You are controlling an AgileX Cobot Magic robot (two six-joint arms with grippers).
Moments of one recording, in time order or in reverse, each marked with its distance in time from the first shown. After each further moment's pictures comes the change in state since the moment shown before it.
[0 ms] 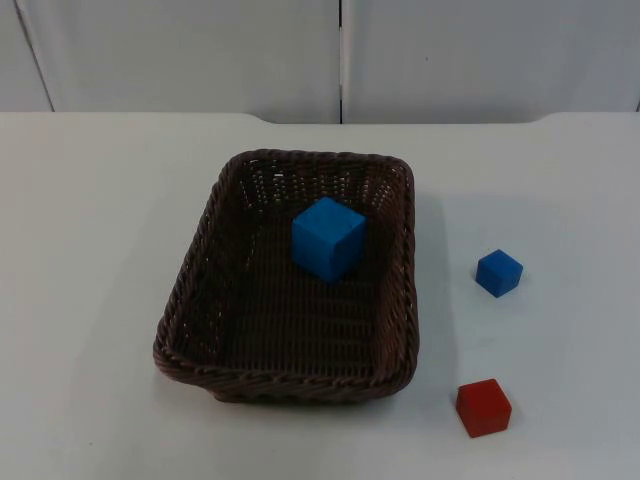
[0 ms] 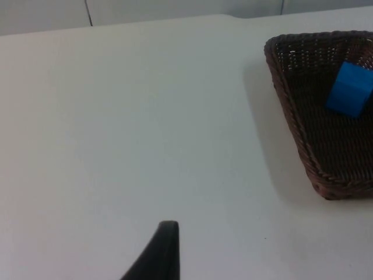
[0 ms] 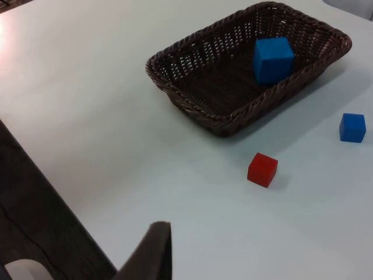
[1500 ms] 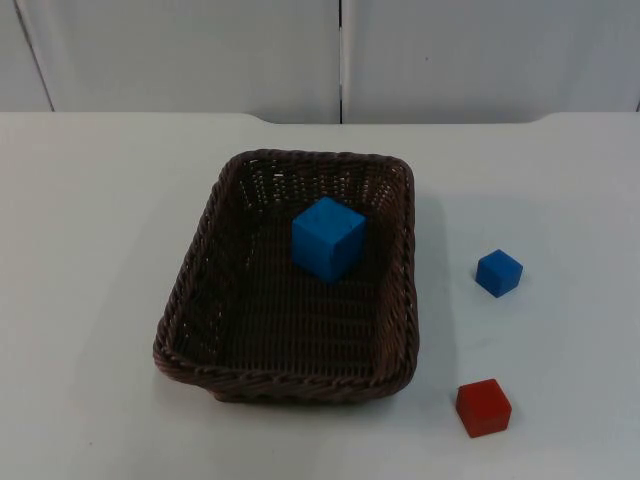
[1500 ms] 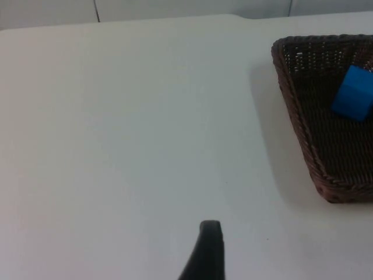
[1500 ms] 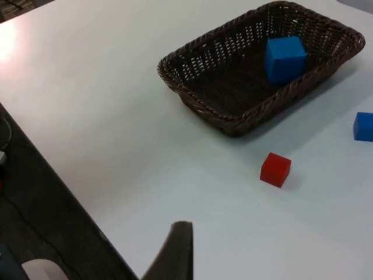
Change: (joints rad) right arm 0.000 0.000 0.000 0.031 0.000 0.004; left arm 0.000 0.000 0.000 0.014 0.000 -0.035
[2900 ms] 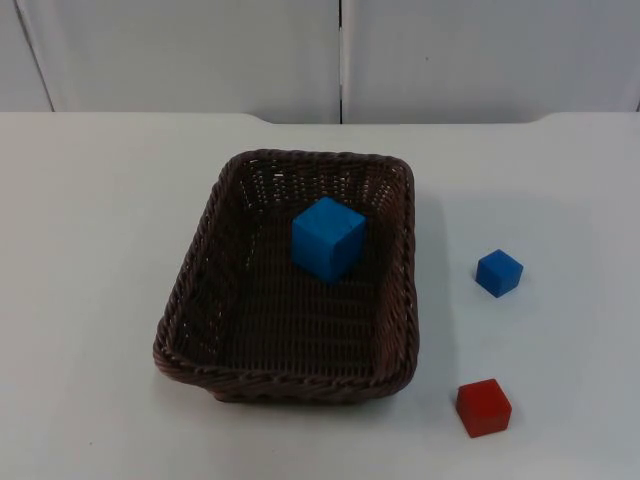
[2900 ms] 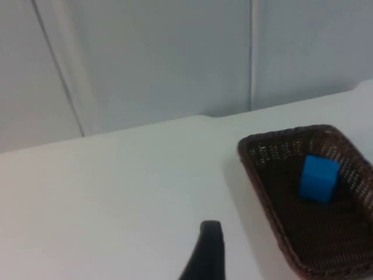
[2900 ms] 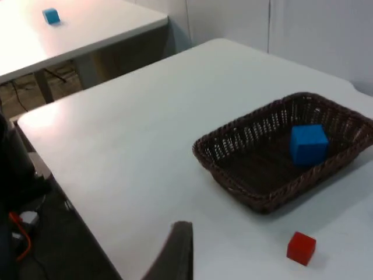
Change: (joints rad) right arm 0.000 0.000 -0.124 0.085 -0.055 -0.044; left arm 0.000 0.081 -0.165 -0.091 -0.105 0.153
